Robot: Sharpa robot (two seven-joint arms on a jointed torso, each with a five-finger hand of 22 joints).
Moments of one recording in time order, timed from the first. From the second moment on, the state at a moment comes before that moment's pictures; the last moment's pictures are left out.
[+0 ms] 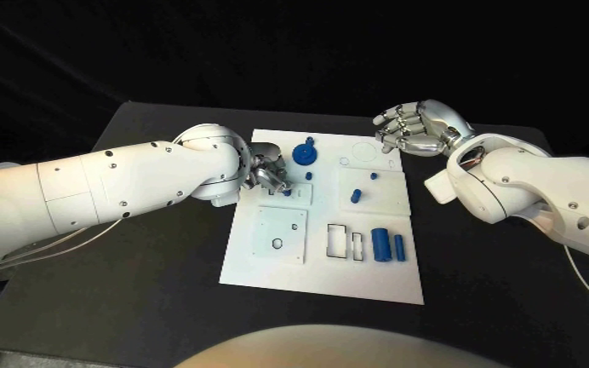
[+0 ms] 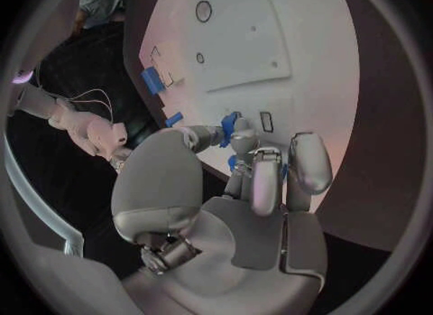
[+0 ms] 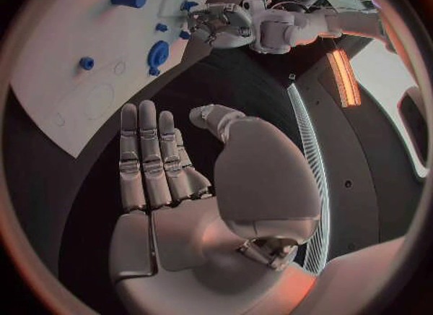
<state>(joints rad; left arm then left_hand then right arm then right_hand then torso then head) 1.24 -0.76 -0.09 1.52 -1.13 0.08 -0.45 1.10 -0.20 0.79 0.26 0.26 0.80 0.06 0.89 0.72 1.22 -0.01 1.15 0.89 1.47 -0.06 1.52 1.31 0.11 1.33 0.04 1.40 1.12 1.31 -0.88 -0.16 1.61 -0.68 -0.49 0.06 1.24 -0.22 0.52 0.13 0.63 0.71 0.19 0.32 0.50 0.89 0.13 0.45 0.35 1.01 0.10 0.47 0.57 0.17 0.90 0.21 0.24 0.67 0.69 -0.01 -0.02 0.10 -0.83</state>
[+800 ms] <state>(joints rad) 1.24 -0.76 -0.09 1.52 -1.14 0.09 -0.46 1.08 -0.22 0.84 0.22 0.27 0.81 0.06 0.88 0.72 1.23 -0.02 1.15 0.89 1.47 -0.06 1.52 1.31 0.10 1.33 0.04 1.40 1.12 1.30 -0.88 -0.16 1.61 -0.67 -0.50 0.06 1.24 -0.22 0.51 0.14 0.63 0.71 0.19 0.32 0.49 0.89 0.13 0.45 0.31 1.00 0.12 0.45 0.55 0.17 0.89 0.21 0.21 0.64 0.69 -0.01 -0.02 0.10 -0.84</state>
